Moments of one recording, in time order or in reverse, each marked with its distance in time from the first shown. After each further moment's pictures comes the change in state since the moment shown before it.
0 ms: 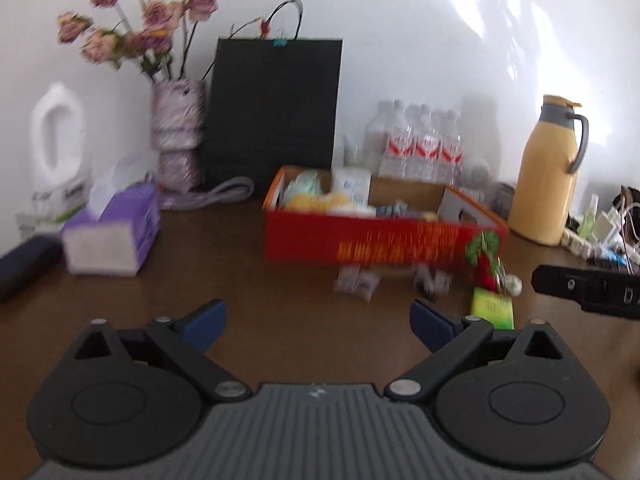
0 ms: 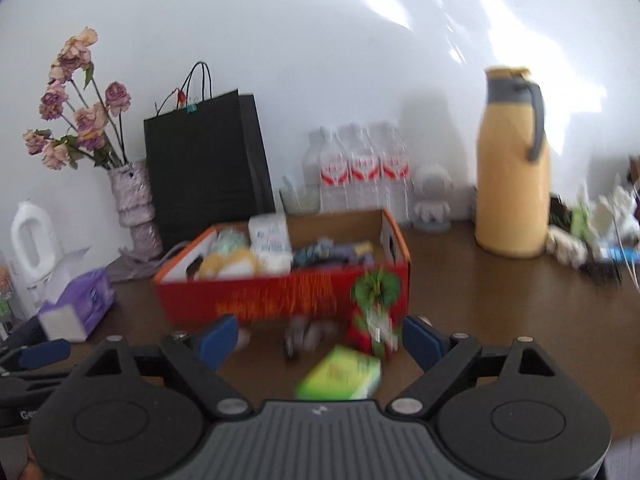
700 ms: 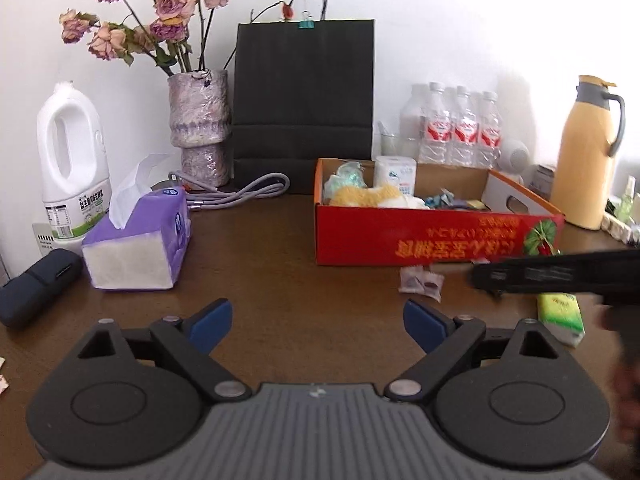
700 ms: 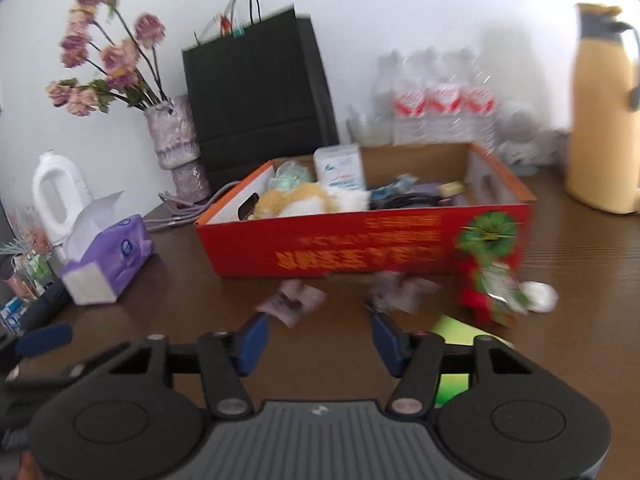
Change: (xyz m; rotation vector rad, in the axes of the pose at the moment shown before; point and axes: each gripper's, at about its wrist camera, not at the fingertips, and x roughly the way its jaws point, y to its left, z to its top) left arm 0.053 0.035 0.032 0.036 0.024 0.065; right arm 0.123 0.043 0.023 -0.014 0.175 0.167
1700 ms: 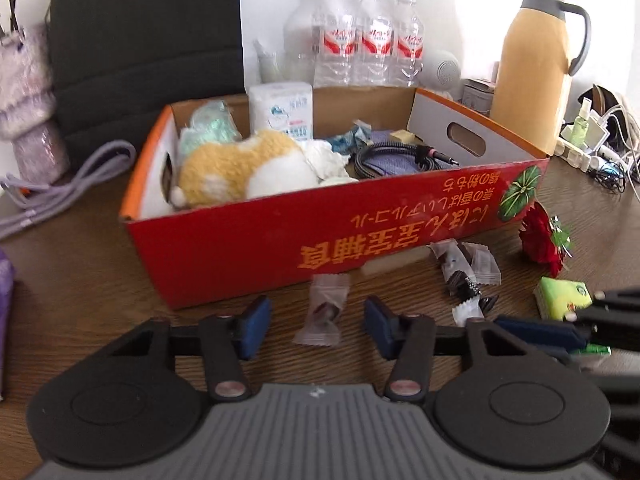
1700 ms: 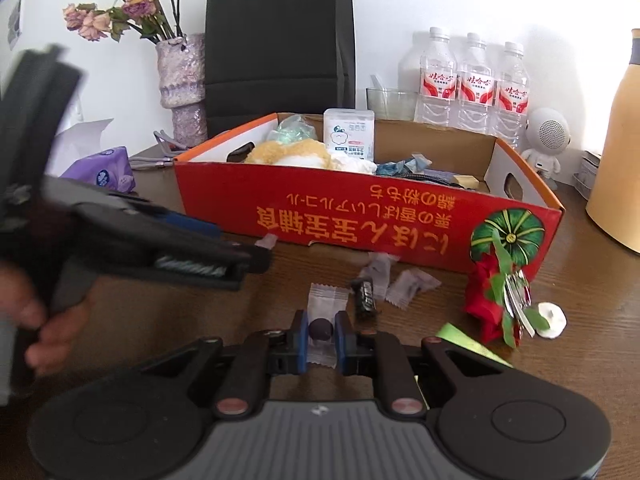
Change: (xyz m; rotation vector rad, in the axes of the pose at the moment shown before) left arm 0.151 -0.053 0.037 0.190 0.232 -0.293; right arm 0.017 -0.005 -0.027 -0.199 0.048 -0.037
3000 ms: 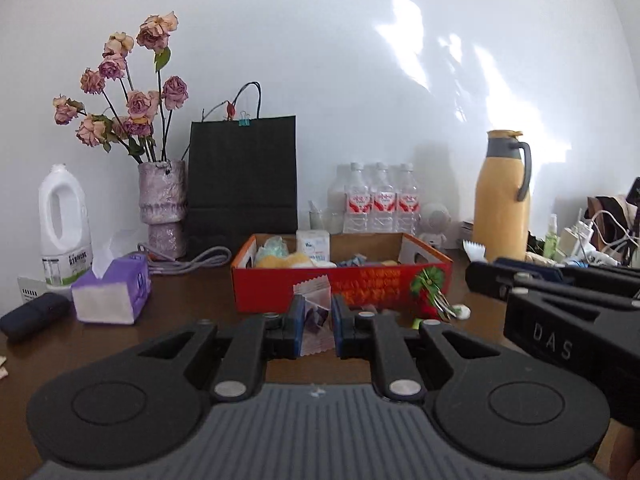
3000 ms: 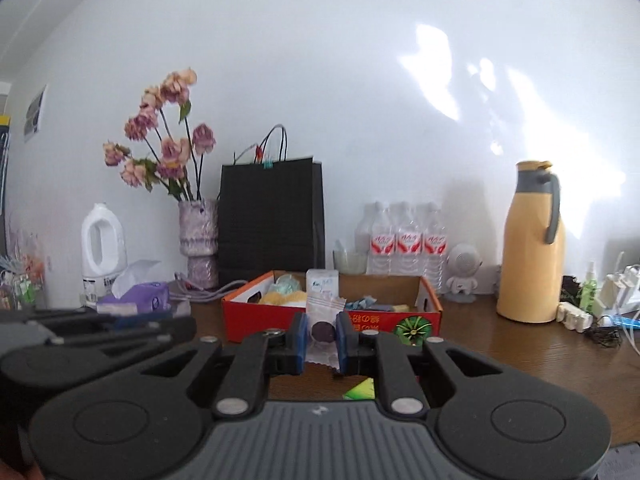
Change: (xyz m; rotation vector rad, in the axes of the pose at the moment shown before) left arm -0.219 -0.129 -0.117 -0.093 -0.475 0.248; right arm -0.197 0.032 -0.077 0.022 -0.498 -0.110
